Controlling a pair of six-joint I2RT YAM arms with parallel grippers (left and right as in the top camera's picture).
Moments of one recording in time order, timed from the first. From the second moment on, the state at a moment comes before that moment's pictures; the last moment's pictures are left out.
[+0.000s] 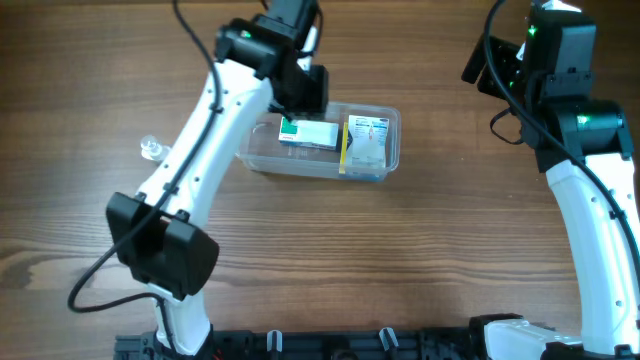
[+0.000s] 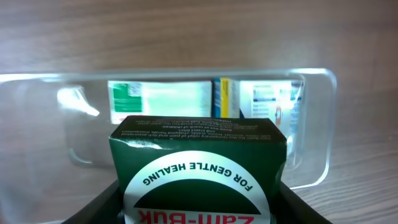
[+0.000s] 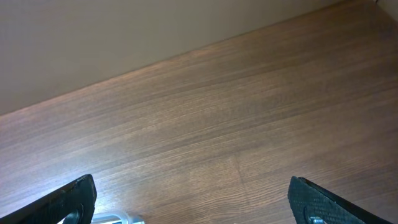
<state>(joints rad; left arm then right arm) -0.46 1.98 1.98 -1.23 0.10 -0.36 0.08 1.41 1.48 -0.76 0.22 0.33</state>
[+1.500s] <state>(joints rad) -0.52 2.22 1.88 -1.18 0.07 -0.41 0.08 1.41 1.48 -0.76 0.22 0.33</state>
